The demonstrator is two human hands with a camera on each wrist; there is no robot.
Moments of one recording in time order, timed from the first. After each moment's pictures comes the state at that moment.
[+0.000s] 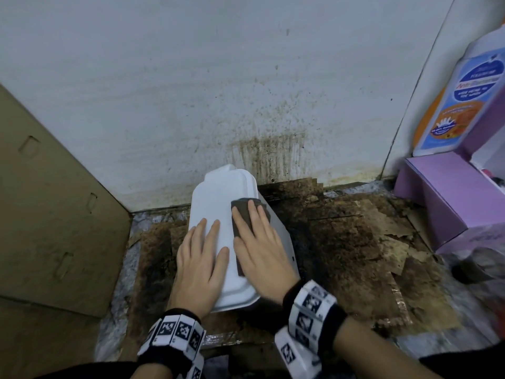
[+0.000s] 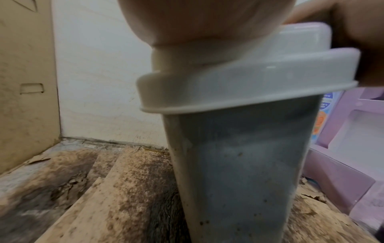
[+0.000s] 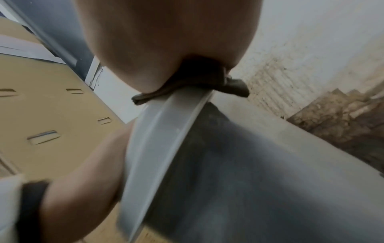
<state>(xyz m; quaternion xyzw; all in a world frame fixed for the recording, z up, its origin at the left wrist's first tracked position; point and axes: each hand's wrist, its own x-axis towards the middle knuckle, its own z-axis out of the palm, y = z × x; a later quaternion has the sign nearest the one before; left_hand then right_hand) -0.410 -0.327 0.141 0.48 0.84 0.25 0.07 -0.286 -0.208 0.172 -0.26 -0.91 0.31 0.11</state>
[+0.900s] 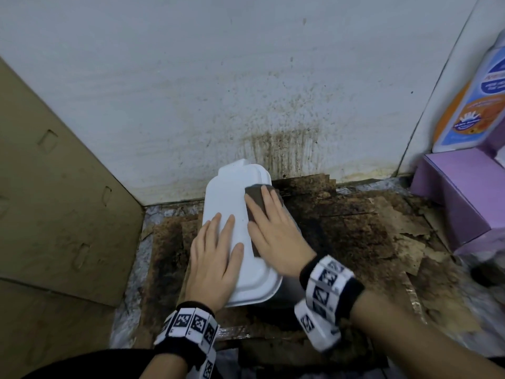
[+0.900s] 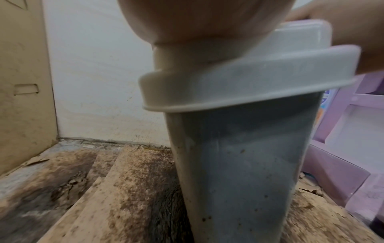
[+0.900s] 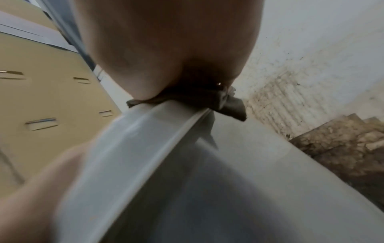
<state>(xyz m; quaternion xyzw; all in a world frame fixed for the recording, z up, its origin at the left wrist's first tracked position) -0.406 -0.326 0.144 0.47 0.85 0.23 0.07 -0.297 -0.180 0.175 -0.25 -0.92 0.30 0.08</state>
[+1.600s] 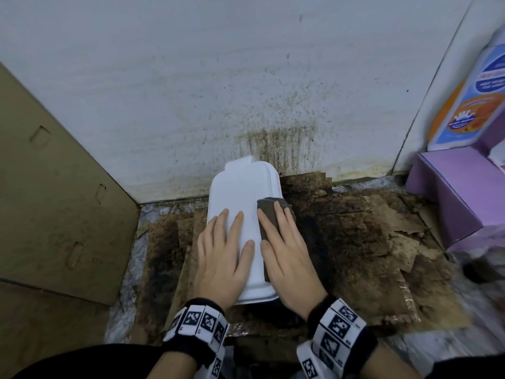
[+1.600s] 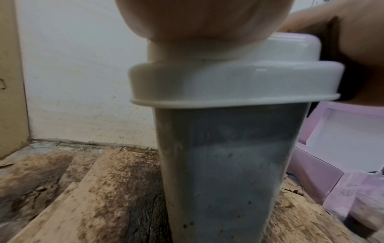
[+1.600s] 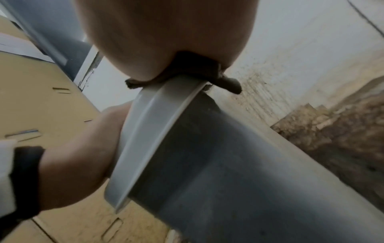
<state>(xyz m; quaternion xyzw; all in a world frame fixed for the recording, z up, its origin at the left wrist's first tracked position) -0.386 -0.311 0.148 0.49 0.85 0.20 0.05 -0.253 -0.212 0.154 -0.27 -0.89 0.32 0.20</state>
